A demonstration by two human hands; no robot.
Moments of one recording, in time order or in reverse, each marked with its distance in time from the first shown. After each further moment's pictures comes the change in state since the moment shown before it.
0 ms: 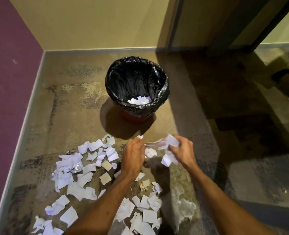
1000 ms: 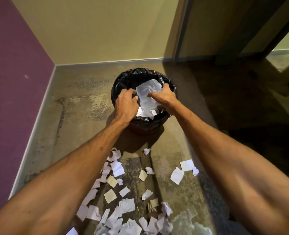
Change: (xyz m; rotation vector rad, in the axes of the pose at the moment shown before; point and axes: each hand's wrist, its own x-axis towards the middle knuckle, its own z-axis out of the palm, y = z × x) left_hand 0.212 0.017 -0.088 0.070 0.240 -0.005; right_hand 0.190 -0.188 0.010 0.113 -0.105 0.086
